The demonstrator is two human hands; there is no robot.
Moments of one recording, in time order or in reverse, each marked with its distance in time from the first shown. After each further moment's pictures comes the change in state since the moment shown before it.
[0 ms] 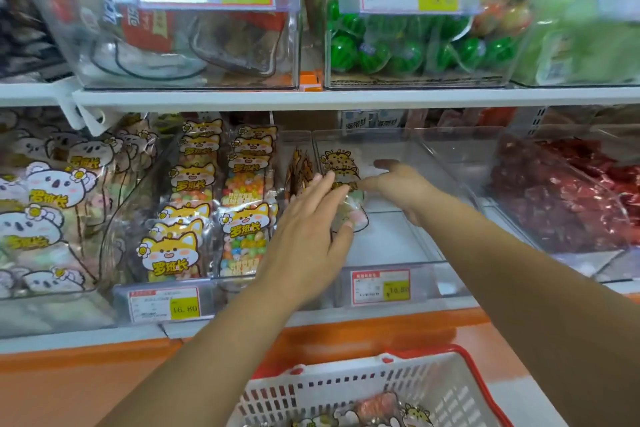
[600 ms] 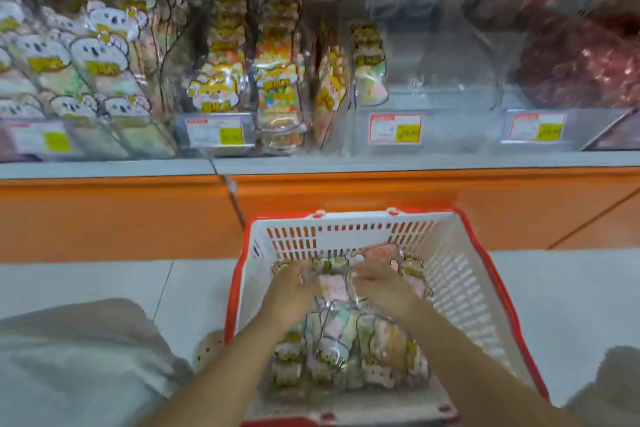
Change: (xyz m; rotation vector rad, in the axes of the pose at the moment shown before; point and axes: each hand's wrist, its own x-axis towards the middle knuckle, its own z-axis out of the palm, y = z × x) left_hand -0.248 -0.018 0.089 -0.434 -0.467 -0.884; right_hand -0.208 0.239 0.119 -0.046 -0.355 0.364
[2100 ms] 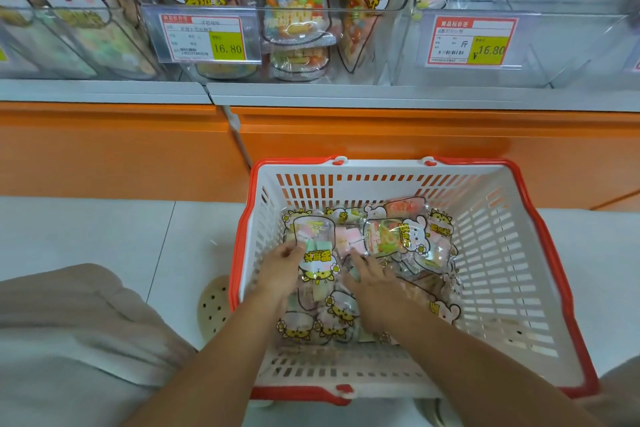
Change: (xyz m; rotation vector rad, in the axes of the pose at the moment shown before) left_hand 0.040 -0.078 0.026 -0.623 0.148 -0.419; right_hand 0.048 0.086 0.069 -1.313 -0.301 -0.214
